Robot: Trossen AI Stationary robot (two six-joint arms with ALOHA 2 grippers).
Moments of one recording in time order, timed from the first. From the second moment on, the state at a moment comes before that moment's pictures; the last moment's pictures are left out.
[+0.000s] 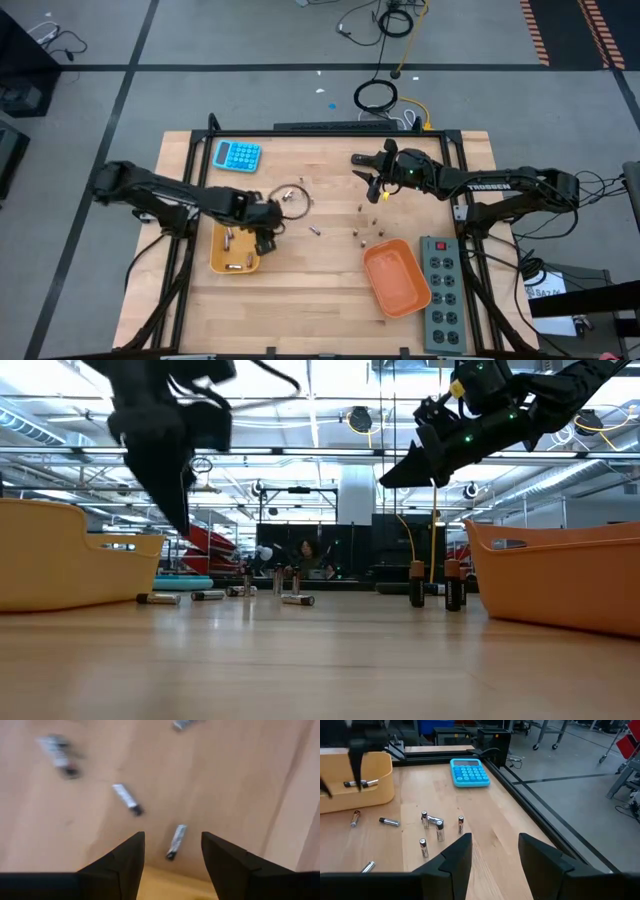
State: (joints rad) left arm -0.12 1.40 0.91 -0.73 -0.08 -0.39; right arm -0.33 1.24 0.58 0.37 0.08 -0.07
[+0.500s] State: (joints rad) left arm -0.10 1.69 0.91 -0.66 -0.01 -0.20; right arm -0.33 1.24 0.58 0.36 0.08 -0.08
